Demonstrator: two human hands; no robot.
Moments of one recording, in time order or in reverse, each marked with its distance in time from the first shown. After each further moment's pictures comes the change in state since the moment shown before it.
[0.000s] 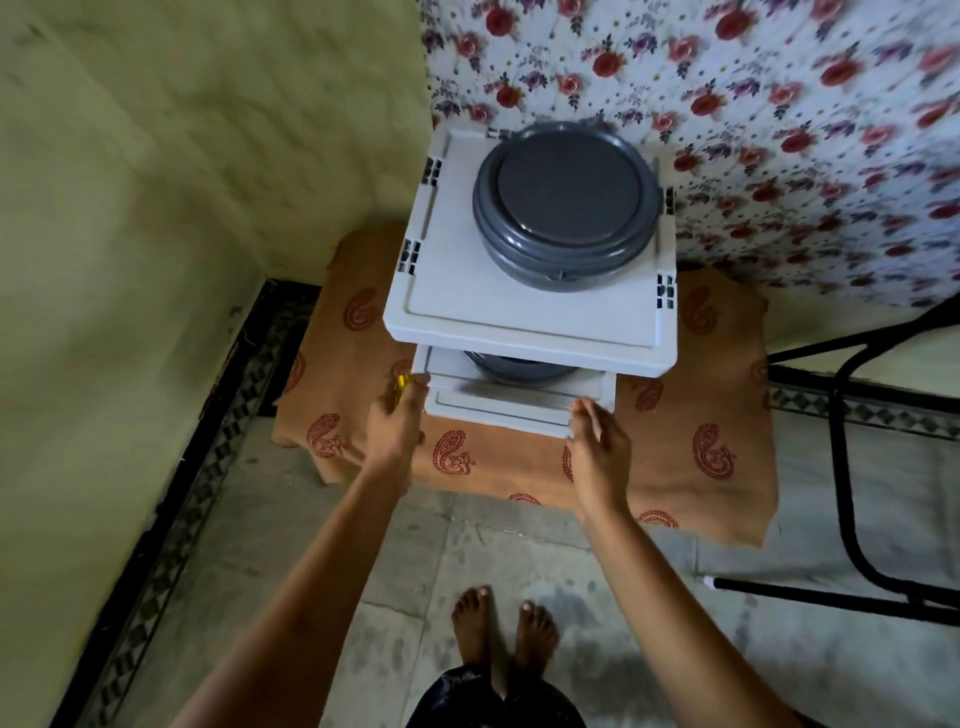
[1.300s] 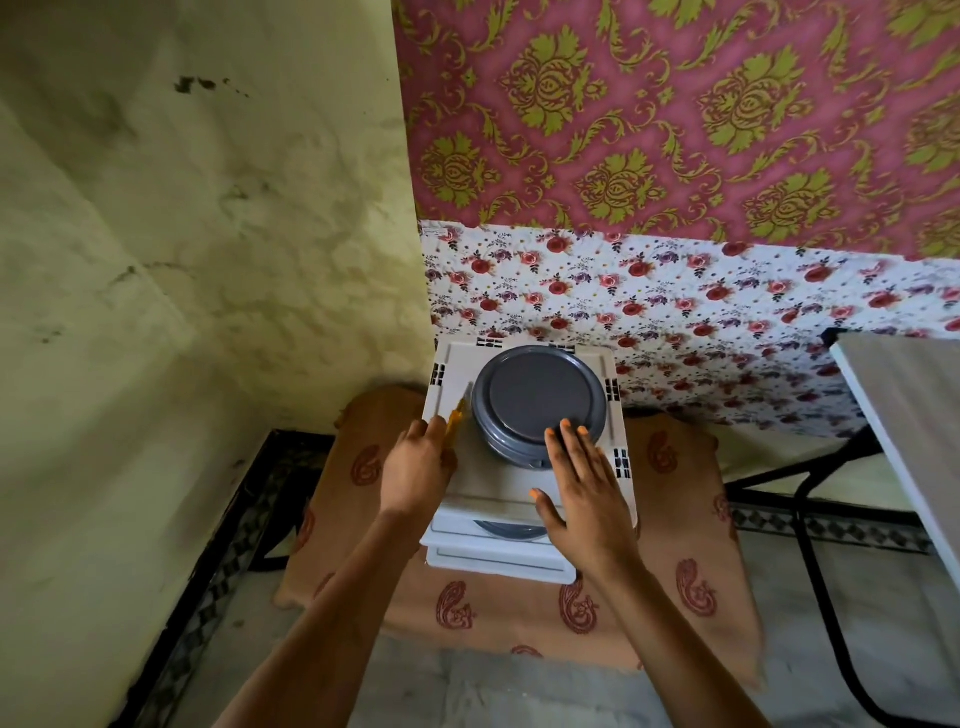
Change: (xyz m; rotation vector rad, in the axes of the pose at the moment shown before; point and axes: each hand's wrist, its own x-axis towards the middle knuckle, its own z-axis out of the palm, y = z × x) left_hand 0.019 0.143 0.011 1.032 0.001 0.792; right_hand 0.012 -0.140 -0.007 -1.184 -0.099 -0.859
